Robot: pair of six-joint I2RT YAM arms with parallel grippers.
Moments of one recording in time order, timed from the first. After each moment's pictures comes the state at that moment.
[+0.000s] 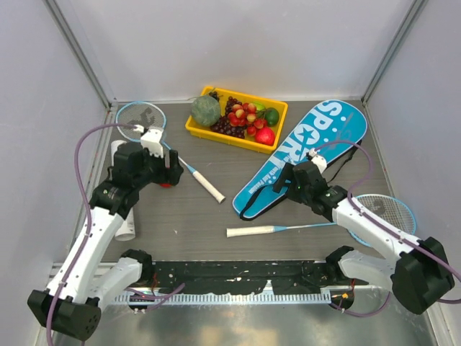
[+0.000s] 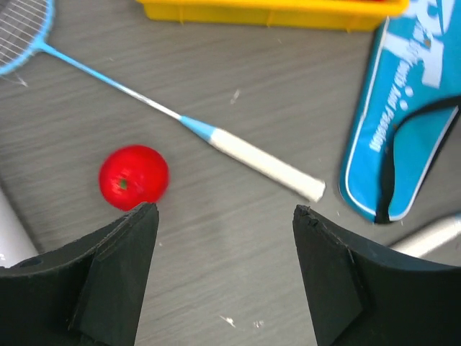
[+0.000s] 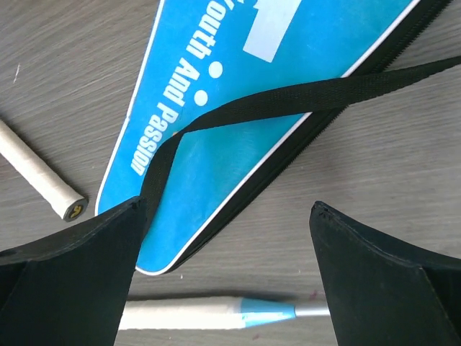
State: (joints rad) left arm -0.26 0.92 0.98 -0.55 0.10 -0.08; right arm 0.55 1.06 0.66 -0.38 0.25 0.82
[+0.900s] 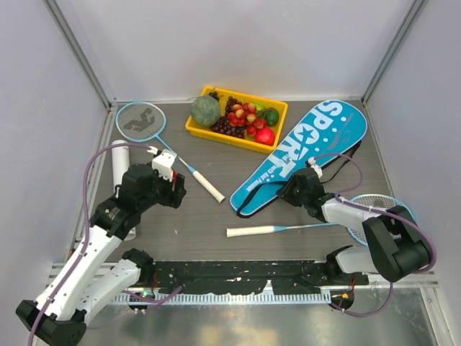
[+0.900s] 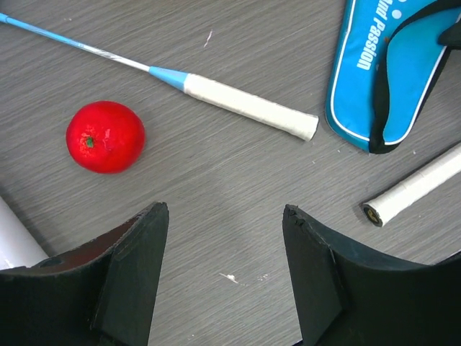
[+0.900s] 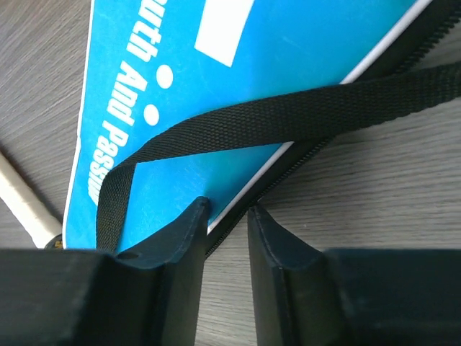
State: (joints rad) left arm -0.45 0.73 0.82 -0.64 0.03 -0.03; right arm 0.41 1.33 0.44 0.14 0.03 0.86
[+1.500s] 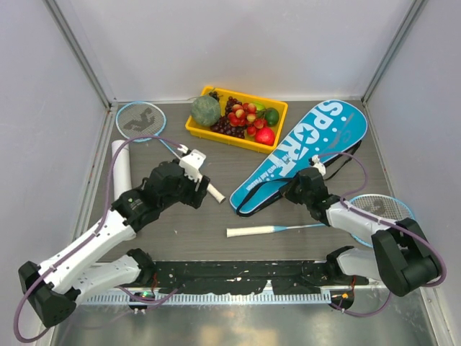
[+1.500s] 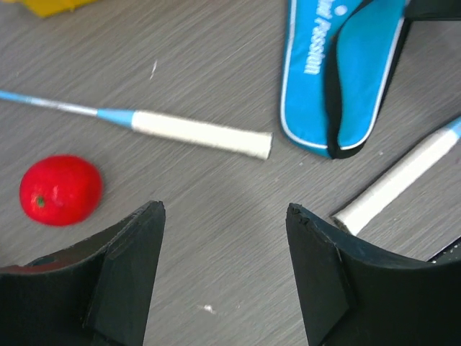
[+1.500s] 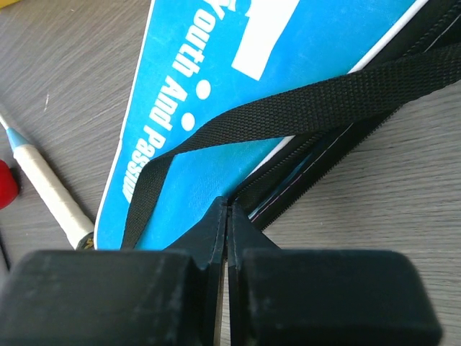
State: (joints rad) left arm -0.71 0.90 0.87 -0.56 -0.12 -0.05; right arm 0.40 1.23 0.43 0.14 0.06 0.86
